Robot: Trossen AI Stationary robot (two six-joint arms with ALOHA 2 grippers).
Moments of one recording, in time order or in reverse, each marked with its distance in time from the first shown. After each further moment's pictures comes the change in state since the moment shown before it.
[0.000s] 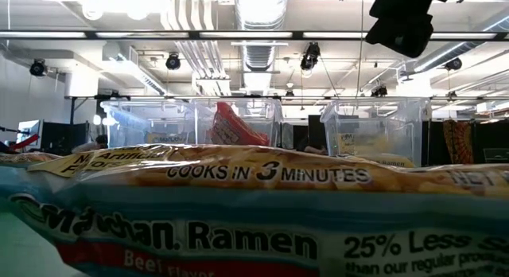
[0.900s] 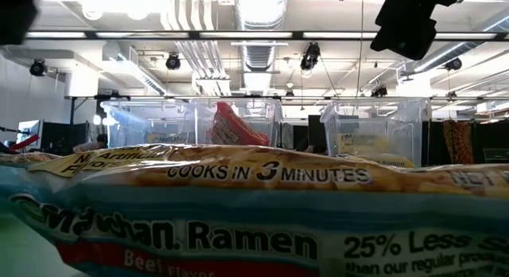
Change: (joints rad) left arm 0.093 0.076 -0.027 0.024 -0.056 -0.033; right arm 0.000 0.000 0.000 -0.041 0.000 -0.006
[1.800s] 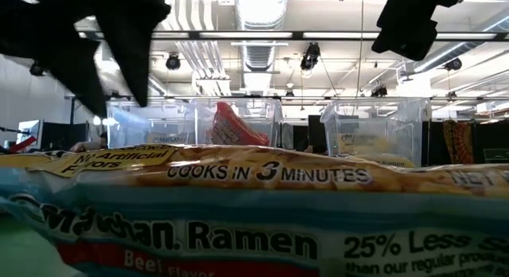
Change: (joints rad) left arm 0.193 -0.043 0.063 0.012 -0.279 0.341; right arm 0.000 0.000 0.000 -0.010 0.000 0.001
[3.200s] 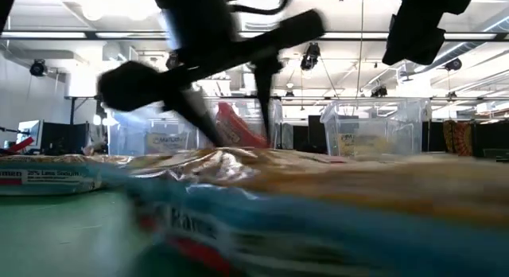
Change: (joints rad) left arm 0.156 0.252 0.218 0.104 -0.172 -0.052; right arm 0.000 0.000 0.000 -0.075 0.001 0.022
